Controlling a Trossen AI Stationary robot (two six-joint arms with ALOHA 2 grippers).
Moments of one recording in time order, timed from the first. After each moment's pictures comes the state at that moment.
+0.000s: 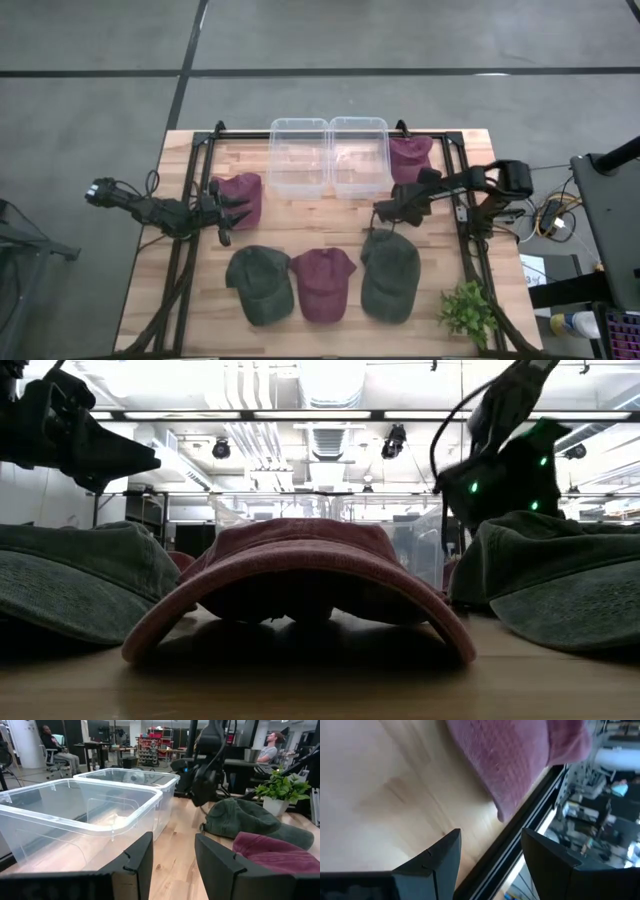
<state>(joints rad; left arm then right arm) -0.36 0.12 0.04 -0.03 -0.65 -0.09 -0.11 1.70 0.81 -1.17 0.70 0.57</state>
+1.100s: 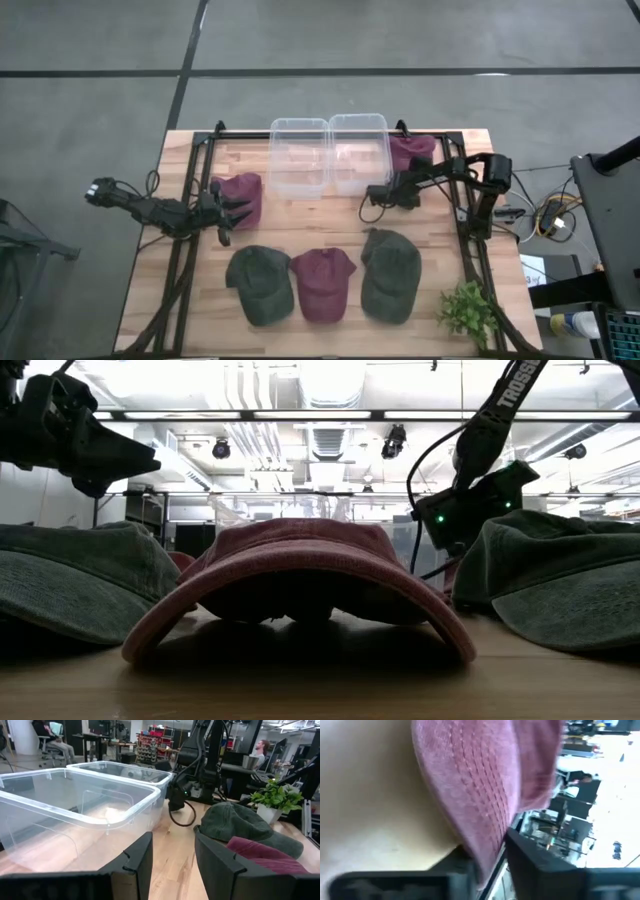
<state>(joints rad) -0.36 0.12 0.04 -0.02 -0.65 -0.18 -0.29 1.82 0.83 -0.95 0.96 0.37</state>
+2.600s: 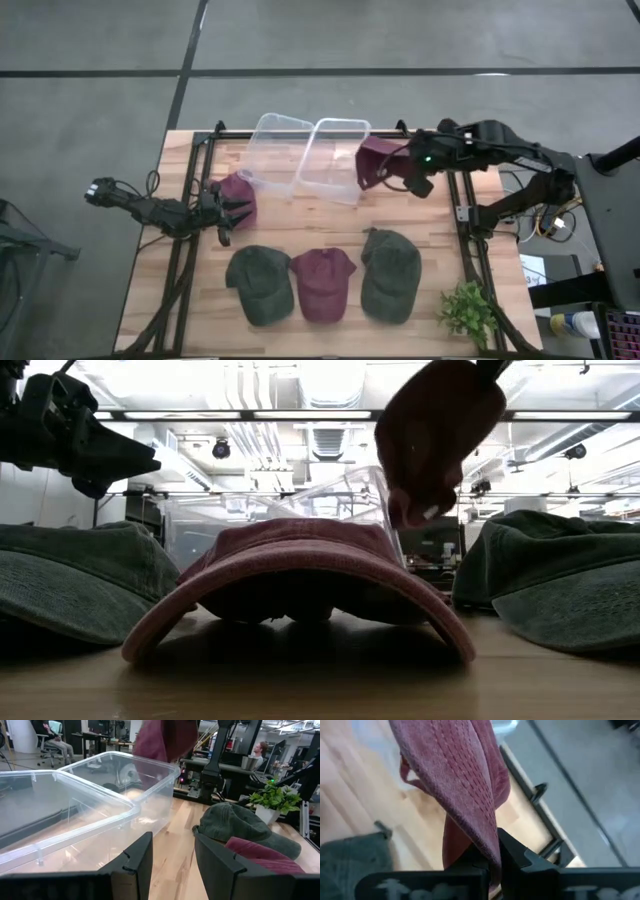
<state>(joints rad) -0.36 0.13 0.04 -0.02 -0.65 -0.19 -0.10 1.33 1.71 -1.57 0.48 0.37</state>
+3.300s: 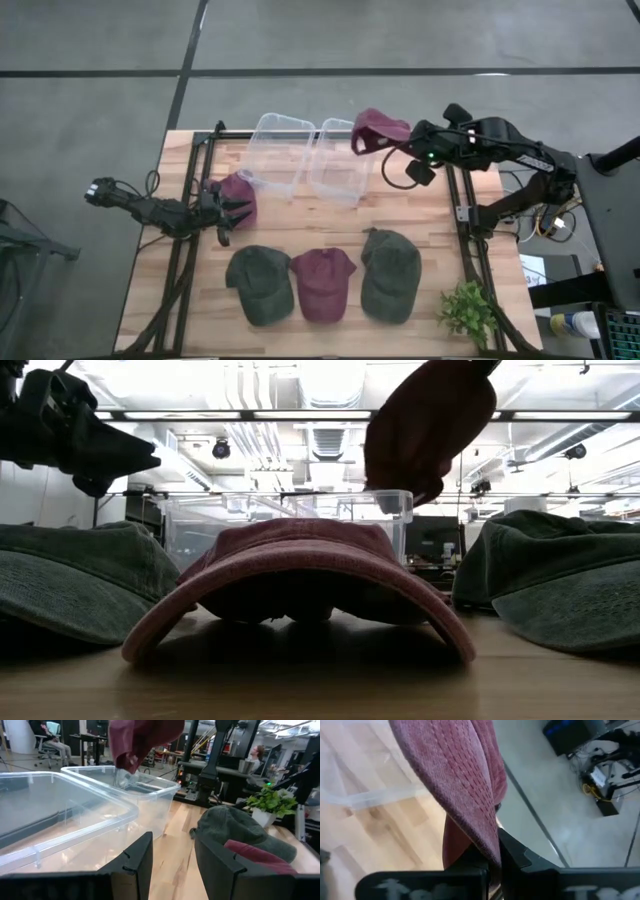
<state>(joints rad) -0.36 0.13 0.04 0.01 -0.63 -0.19 -0.10 1.36 1.75 -1.57 0.69 0.28</state>
